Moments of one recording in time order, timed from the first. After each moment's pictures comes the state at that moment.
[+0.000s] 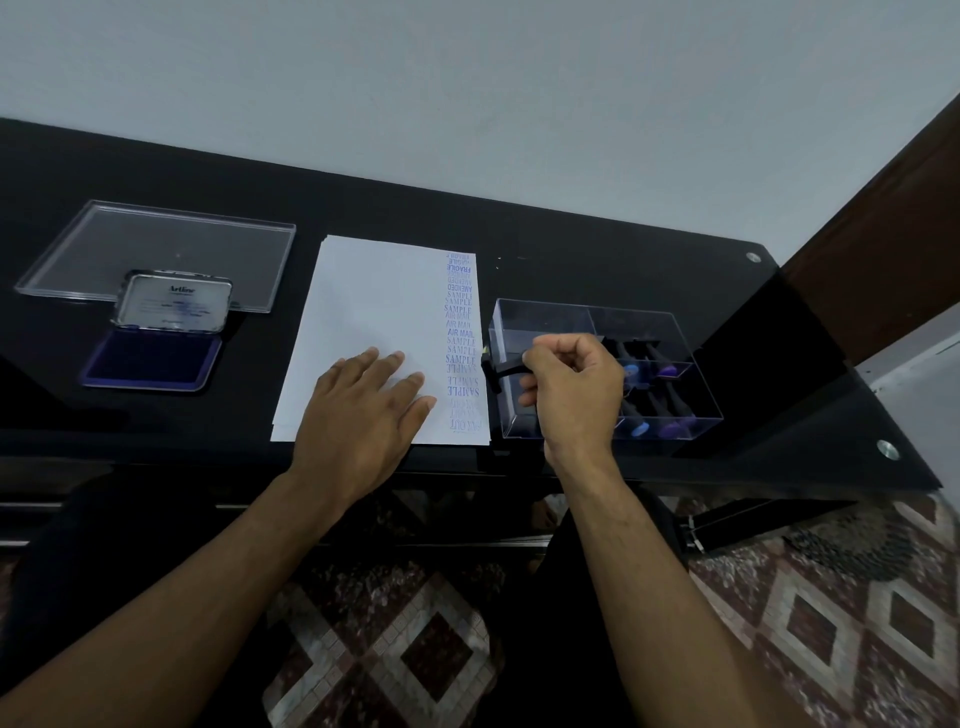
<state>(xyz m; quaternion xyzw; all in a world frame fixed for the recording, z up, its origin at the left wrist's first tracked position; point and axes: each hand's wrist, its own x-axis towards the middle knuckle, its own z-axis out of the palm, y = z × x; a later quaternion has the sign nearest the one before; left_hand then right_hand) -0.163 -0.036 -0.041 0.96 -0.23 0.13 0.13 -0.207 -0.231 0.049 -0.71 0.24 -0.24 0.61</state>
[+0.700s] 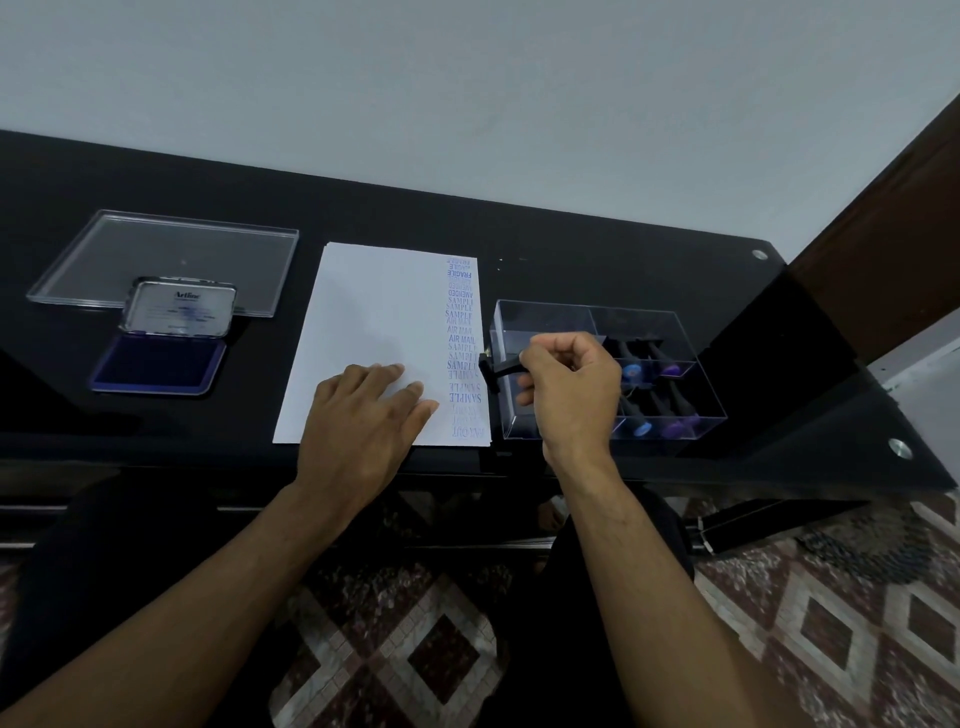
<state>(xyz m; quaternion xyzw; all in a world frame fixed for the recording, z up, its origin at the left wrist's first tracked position) -0.169 -0.038 -0.047 0.94 -0.23 0.23 0.13 -0.207 -0.232 0.048 -0.72 0.24 -0.23 0.61</state>
